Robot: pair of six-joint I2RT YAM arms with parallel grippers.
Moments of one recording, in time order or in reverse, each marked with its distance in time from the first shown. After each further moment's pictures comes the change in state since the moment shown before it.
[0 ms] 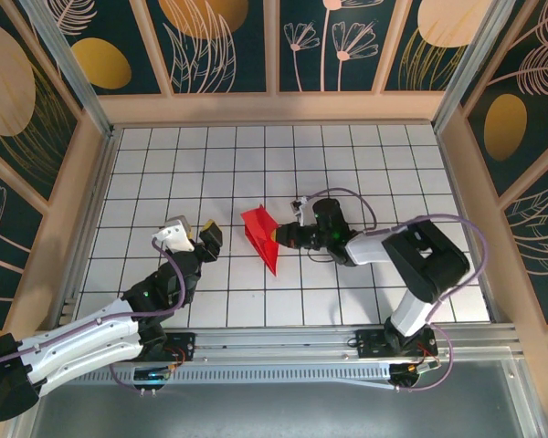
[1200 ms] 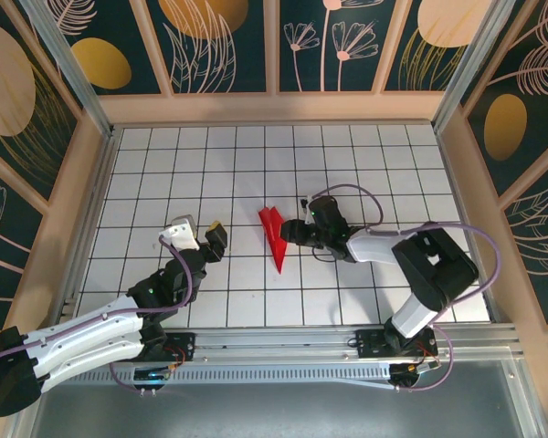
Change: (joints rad) left arm 0.001 0.064 0.013 0.000 0.028 0.000; right arm 0.017 -0.116 0.063 -0.360 0.361 -0.100
